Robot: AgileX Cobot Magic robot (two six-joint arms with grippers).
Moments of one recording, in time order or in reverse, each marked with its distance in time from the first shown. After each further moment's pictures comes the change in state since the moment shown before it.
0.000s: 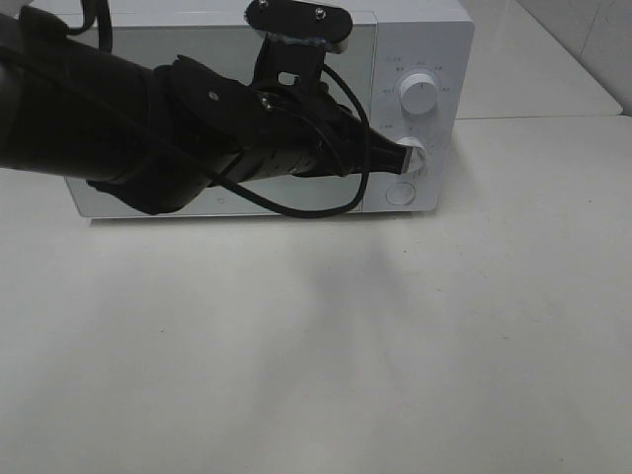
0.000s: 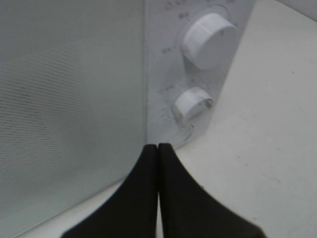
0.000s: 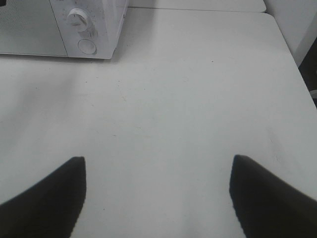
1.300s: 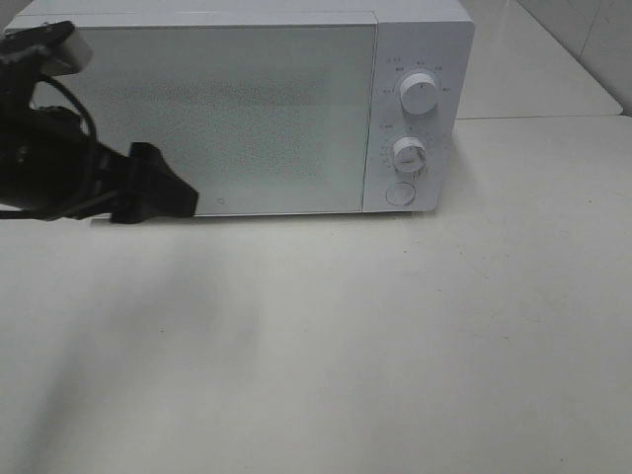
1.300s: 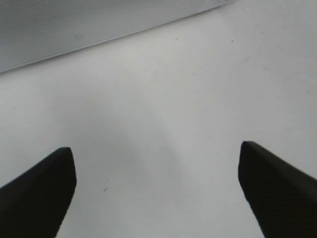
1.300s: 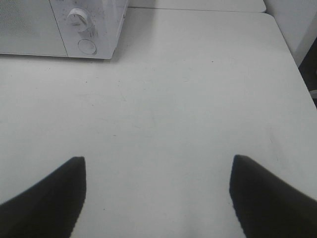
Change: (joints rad) left arm 0.503 -0.457 0.389 0.307 0.692 -0.267; right arm 0.000 0.000 0.000 0.000 0.000 0.000
